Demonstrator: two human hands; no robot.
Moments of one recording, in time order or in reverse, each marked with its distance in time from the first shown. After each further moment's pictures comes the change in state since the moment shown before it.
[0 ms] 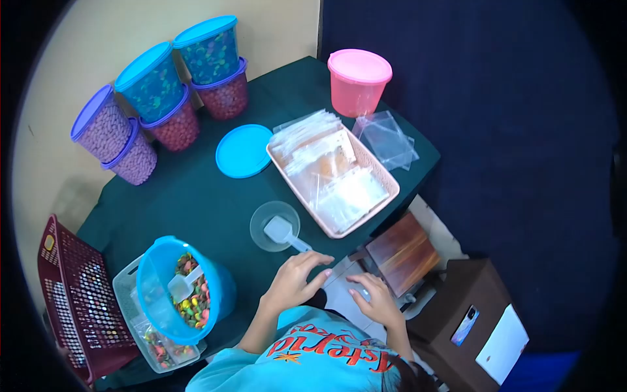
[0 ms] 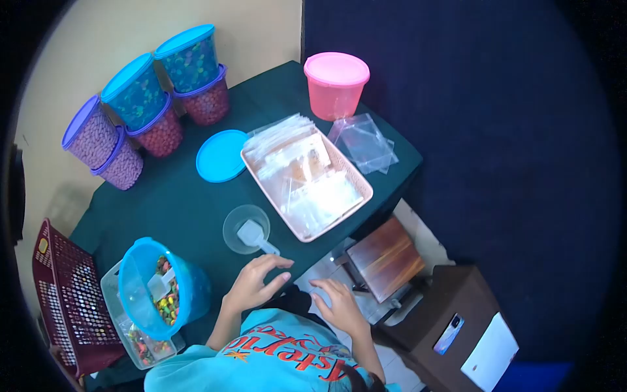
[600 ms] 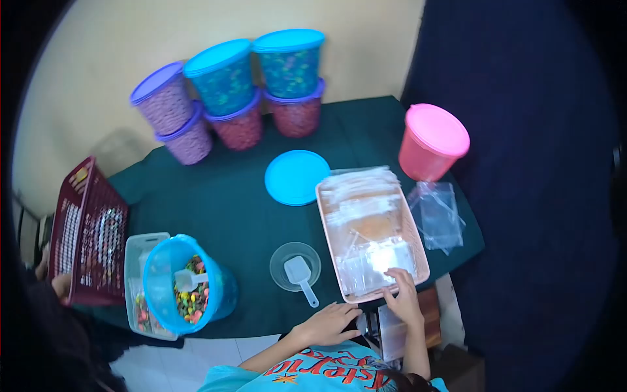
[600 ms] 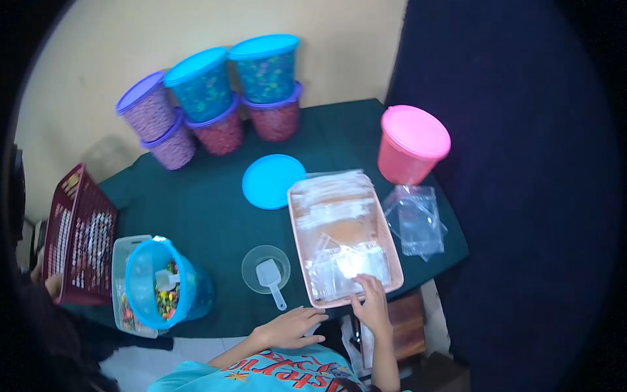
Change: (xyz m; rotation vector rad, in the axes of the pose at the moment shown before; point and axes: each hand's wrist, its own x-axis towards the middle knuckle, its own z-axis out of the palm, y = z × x) left_hand 0.051 -0.018 0.053 0.166 -0.320 -0.227; right_hand 0.160 0.101 -0.055 -0.105 -0.077 -0.204
